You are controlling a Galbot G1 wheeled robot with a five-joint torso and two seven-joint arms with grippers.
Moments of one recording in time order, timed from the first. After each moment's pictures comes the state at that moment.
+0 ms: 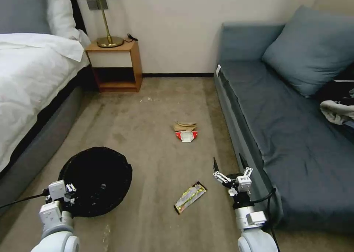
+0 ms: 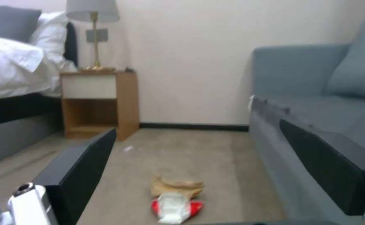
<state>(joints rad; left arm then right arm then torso) 1.65 -1.47 -0.86 -2.08 -0.17 0.28 -0.23 -1.51 1.37 0.33 1.80 0.05 0.40 0.07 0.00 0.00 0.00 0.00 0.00</state>
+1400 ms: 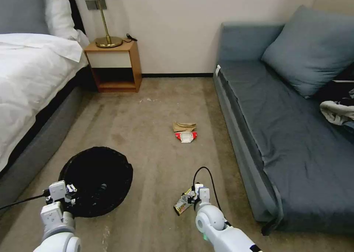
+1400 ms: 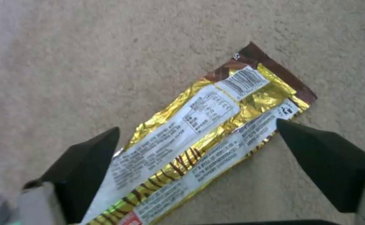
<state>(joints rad) 1.66 -1.49 -0.85 -2.09 -0.15 0.28 -0.24 -1.10 1.40 -0.09 1.30 0.54 -0.36 0.46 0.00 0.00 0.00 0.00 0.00</state>
